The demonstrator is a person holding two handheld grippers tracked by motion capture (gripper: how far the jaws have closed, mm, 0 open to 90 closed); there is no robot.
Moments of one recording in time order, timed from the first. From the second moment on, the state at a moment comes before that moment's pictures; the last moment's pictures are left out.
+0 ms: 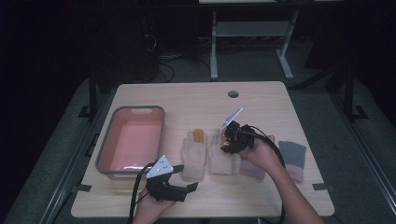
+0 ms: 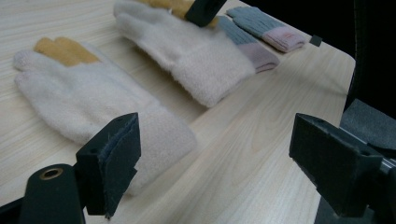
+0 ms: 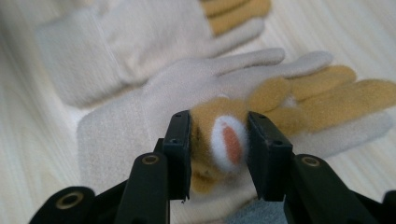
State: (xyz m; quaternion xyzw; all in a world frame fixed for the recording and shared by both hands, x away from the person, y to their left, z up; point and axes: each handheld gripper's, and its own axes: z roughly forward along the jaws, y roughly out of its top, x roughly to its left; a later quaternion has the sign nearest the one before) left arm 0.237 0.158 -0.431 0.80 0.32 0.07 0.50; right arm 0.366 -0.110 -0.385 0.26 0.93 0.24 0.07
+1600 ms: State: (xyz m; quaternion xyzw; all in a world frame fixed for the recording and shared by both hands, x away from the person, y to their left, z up) left arm 0.233 0.160 -0.425 0.80 0.32 0.07 0.50; right arm 0.385 -0.005 -0.402 0.23 0.94 0.26 0.03
